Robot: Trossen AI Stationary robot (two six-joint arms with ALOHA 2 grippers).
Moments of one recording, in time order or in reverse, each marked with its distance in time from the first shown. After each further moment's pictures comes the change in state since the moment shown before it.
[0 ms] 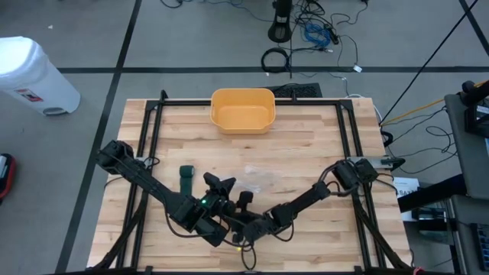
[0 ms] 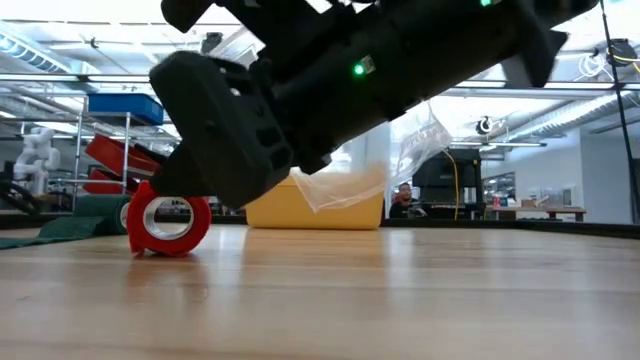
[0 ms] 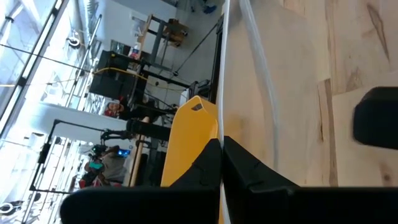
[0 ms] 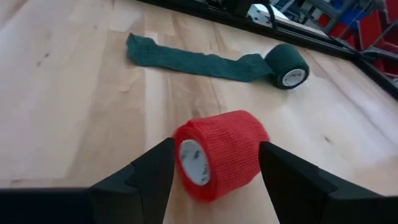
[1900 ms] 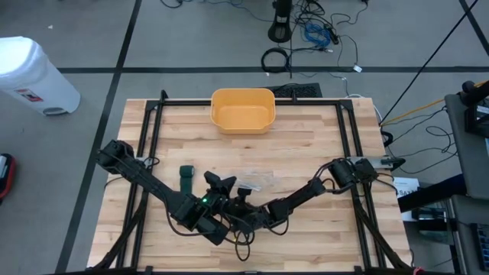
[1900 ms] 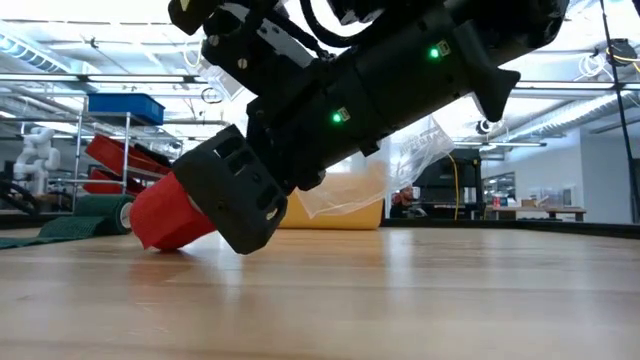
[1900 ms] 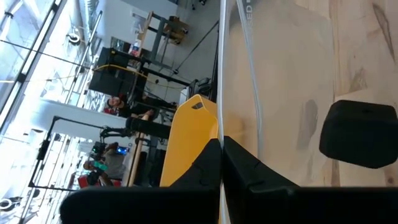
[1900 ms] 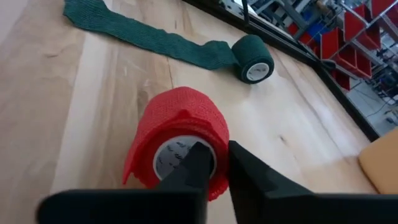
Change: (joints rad) left arm 0.012 0.000 0.000 0.008 0.002 -0.001; right arm -0.052 0.025 -0.001 0.007 0.078 -0.165
